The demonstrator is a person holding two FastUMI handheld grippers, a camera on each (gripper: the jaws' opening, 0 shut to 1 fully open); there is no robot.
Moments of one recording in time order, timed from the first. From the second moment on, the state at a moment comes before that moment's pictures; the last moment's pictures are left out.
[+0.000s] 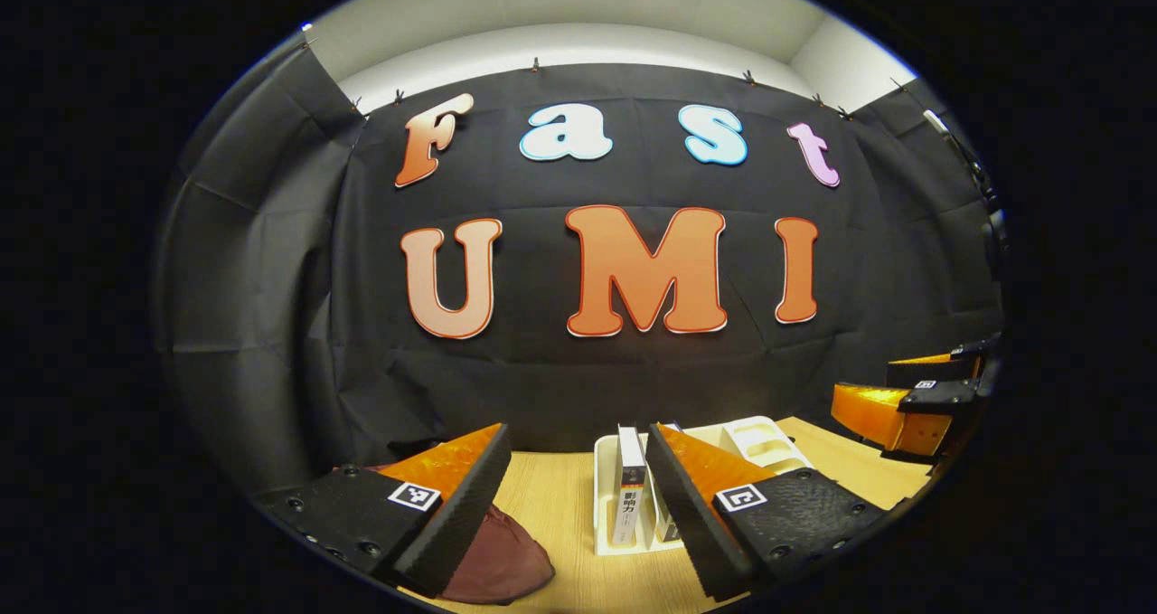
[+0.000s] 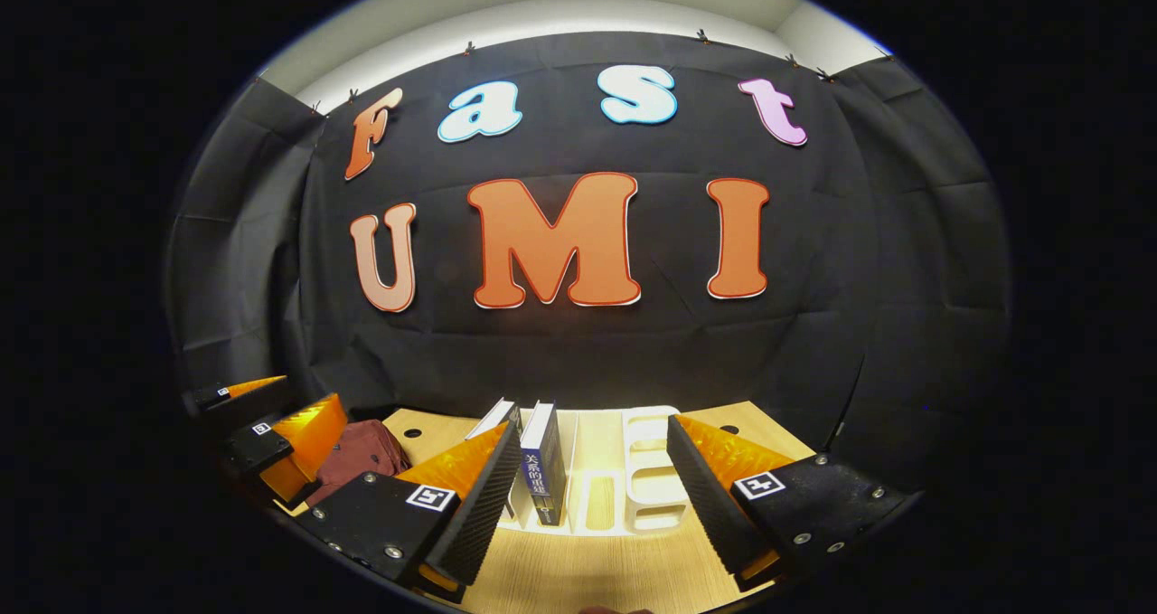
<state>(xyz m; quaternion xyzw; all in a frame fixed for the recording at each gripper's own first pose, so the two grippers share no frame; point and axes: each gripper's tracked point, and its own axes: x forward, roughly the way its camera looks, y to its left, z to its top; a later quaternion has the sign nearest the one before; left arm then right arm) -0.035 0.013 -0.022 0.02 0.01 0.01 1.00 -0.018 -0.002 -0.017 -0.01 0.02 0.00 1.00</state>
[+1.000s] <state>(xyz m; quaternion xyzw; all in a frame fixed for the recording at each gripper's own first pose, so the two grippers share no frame) -0.047 0.078 -0.220 0.25 0.20 0.01 0.95 0.006 -0.024 -0.051 -0.02 0.05 -0.03 1.00</state>
